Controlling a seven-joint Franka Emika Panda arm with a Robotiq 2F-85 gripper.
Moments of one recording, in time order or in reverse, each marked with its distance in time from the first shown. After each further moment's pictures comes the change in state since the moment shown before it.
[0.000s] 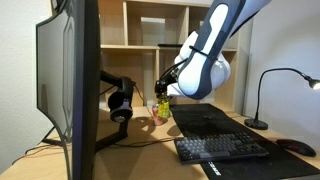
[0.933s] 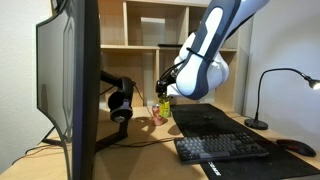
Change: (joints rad) arm 0.042 0.029 -0.047 0.023 0.051 0.000 -0.012
